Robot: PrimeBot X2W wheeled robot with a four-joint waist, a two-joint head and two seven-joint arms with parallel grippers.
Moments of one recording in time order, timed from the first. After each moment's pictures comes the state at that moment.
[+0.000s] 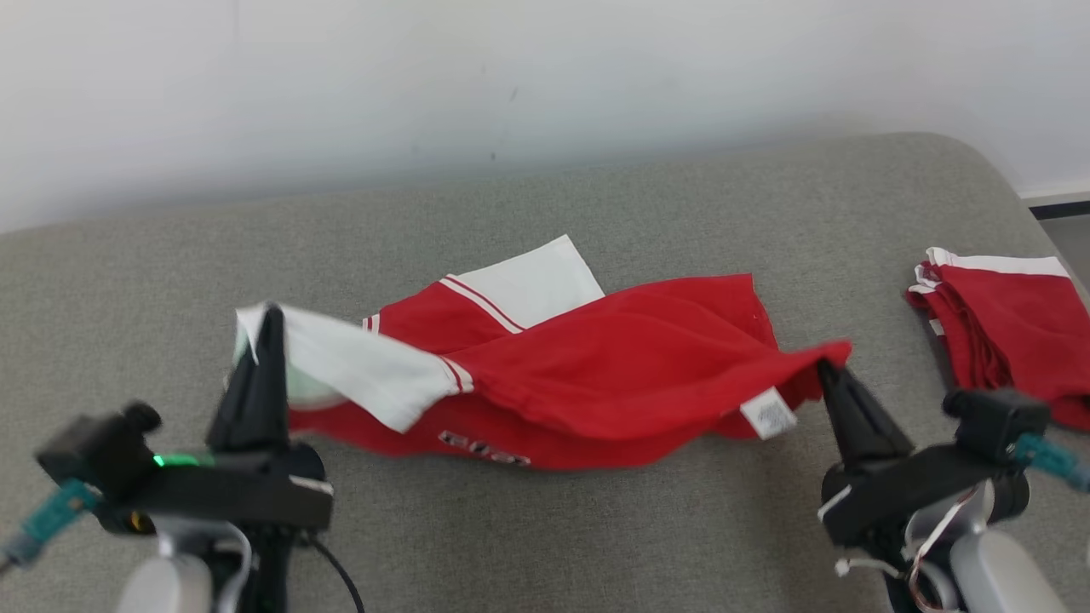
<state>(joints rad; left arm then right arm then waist) -0.22 0.10 -0.05 0.04 -0.58 -0.12 -0.09 -0.20 -0.20 0.15 0.19 0.52 0.13 0.01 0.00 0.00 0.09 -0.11</state>
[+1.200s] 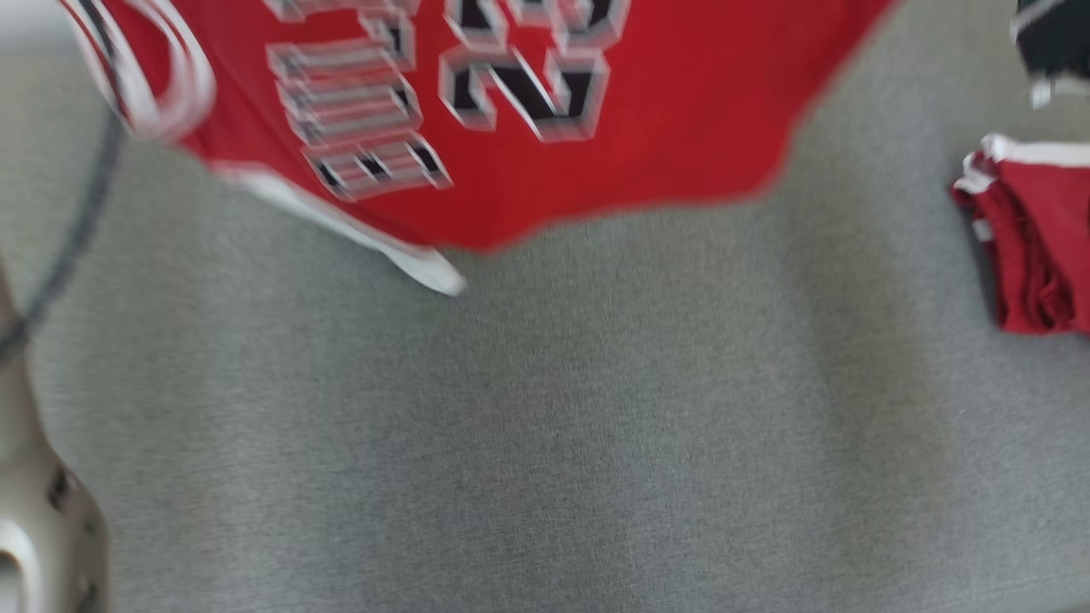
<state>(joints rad) -1.21 0.24 0.04 0.16 -0.73 -0.05 0.12 -1.01 -0.36 0.10 0.16 0.51 0.13 0.30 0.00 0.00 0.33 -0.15</state>
